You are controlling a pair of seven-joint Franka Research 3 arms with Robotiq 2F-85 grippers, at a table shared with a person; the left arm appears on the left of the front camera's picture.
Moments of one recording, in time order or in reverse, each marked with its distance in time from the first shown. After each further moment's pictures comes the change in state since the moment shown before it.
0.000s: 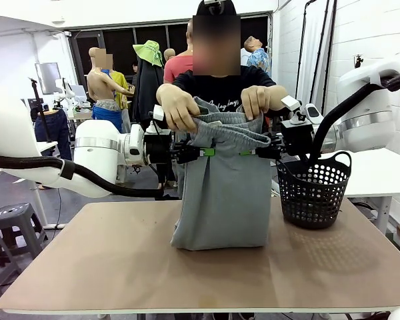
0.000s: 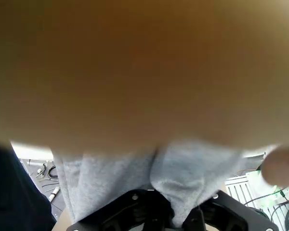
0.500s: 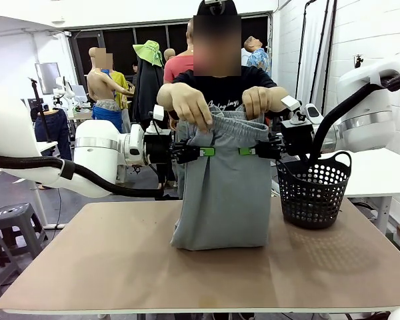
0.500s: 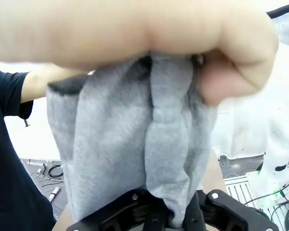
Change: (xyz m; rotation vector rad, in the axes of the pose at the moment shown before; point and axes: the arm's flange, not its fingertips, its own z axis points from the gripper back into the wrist) left arm 0.000 0.000 0.000 0.000 0.000 0.000; right arm 0.000 0.000 0.000 0.000 0.000 0.000
